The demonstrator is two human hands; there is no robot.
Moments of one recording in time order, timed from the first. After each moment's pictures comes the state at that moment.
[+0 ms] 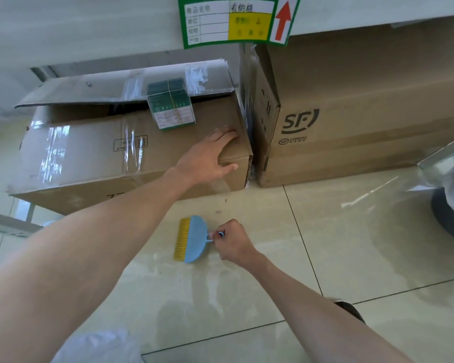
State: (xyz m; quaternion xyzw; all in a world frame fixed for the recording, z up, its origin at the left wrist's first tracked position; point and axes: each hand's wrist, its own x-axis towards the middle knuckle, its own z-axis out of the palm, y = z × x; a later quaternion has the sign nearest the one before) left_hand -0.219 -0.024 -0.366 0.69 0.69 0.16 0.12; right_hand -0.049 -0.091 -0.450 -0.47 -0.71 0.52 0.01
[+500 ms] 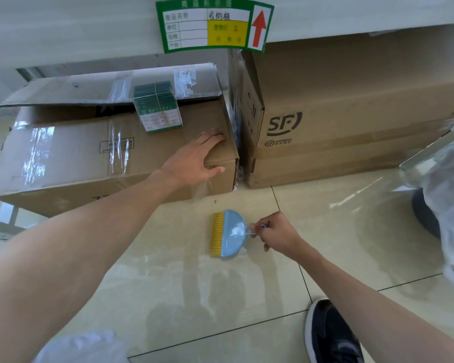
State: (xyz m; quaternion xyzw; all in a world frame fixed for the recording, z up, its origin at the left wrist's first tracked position) left_hand -0.220 -0.028 -0.364 0.69 0.69 0.16 0.14; right_hand 0.046 -0.026 -0.424 -0.51 -0.67 0.54 0.04
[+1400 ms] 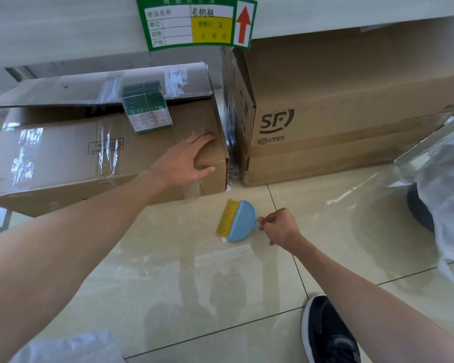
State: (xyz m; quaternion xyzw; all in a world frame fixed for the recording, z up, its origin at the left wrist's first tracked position) left_hand -0.229 -0.031 -0.368 0.69 0.69 0.15 0.15; right_hand 0.057 -0.007 -0.443 -0.62 -0.64 0.45 0.02
